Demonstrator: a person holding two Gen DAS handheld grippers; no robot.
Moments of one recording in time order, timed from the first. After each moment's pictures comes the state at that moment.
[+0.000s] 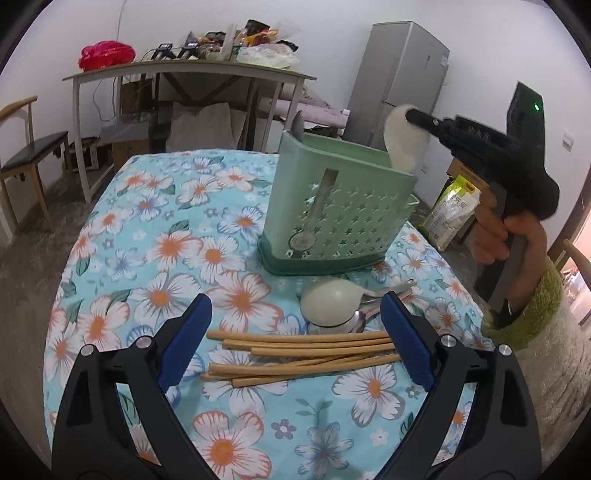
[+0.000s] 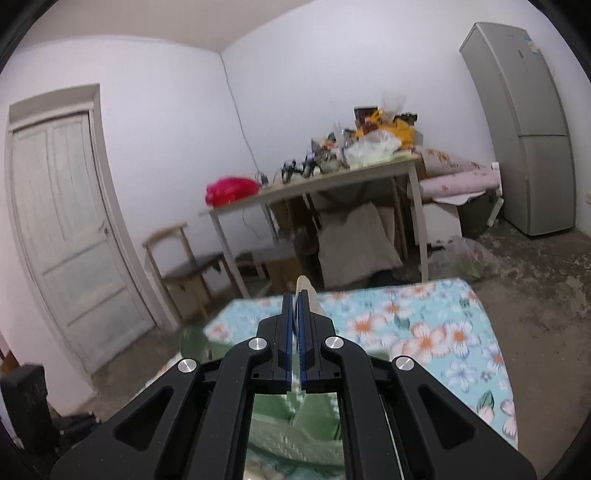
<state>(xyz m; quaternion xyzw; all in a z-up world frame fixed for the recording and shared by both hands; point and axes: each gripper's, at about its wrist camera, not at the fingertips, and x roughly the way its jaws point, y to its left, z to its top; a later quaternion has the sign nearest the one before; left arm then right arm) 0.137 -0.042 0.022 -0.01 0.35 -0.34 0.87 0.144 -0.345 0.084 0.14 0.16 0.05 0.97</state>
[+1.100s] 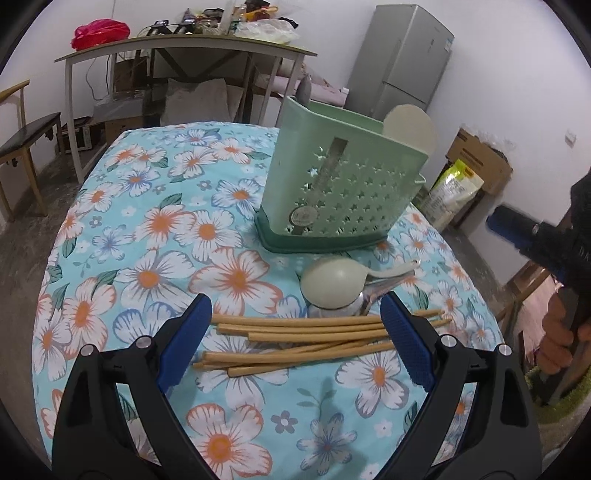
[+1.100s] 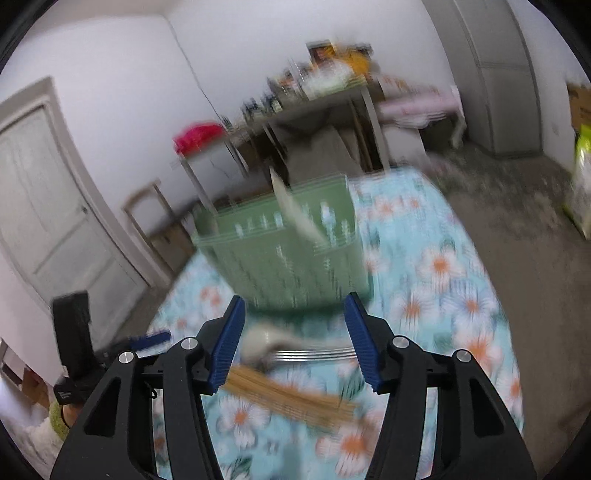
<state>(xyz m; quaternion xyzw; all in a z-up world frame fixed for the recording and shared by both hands) 0.145 -0.048 0.008 0.00 0.39 -0.35 0.85 0.034 -0.323 0.046 0.21 0.31 -0.01 0.93</state>
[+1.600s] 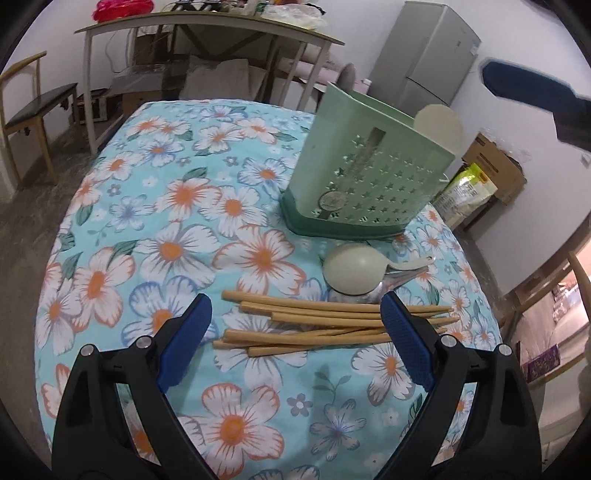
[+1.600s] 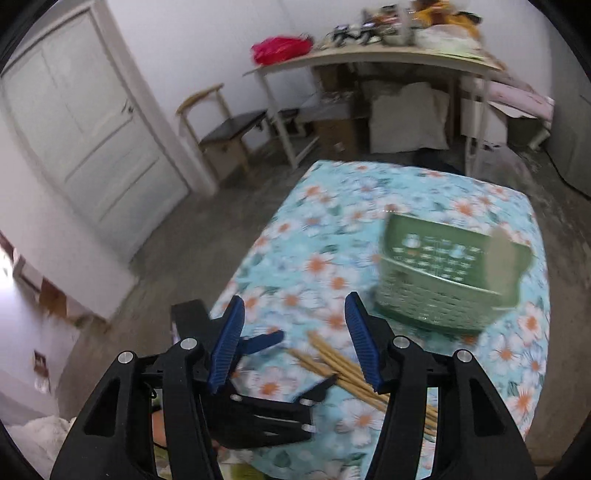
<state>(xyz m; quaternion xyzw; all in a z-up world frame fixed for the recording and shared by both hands) 0.153 -0.032 0.003 -0.02 0.43 -0.31 0.85 0.133 -0.169 0.139 0.09 0.45 0.14 0.88</state>
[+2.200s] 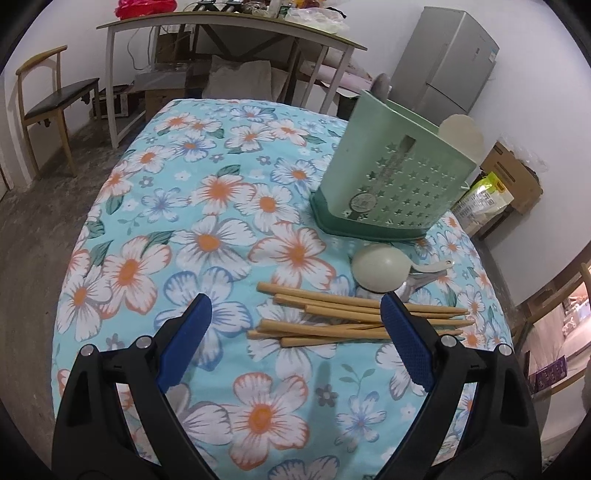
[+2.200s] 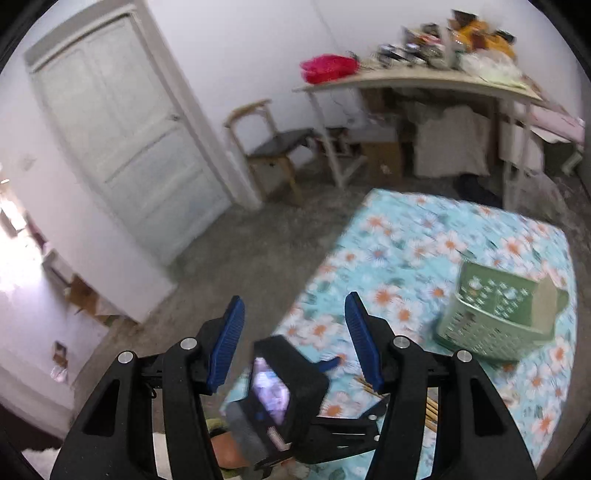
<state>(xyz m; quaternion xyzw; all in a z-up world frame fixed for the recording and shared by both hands) 0.155 -0.011 0.000 -0.03 0.43 -0.27 0.86 0.125 -0.122 0.196 0.11 0.40 0.22 0.88</state>
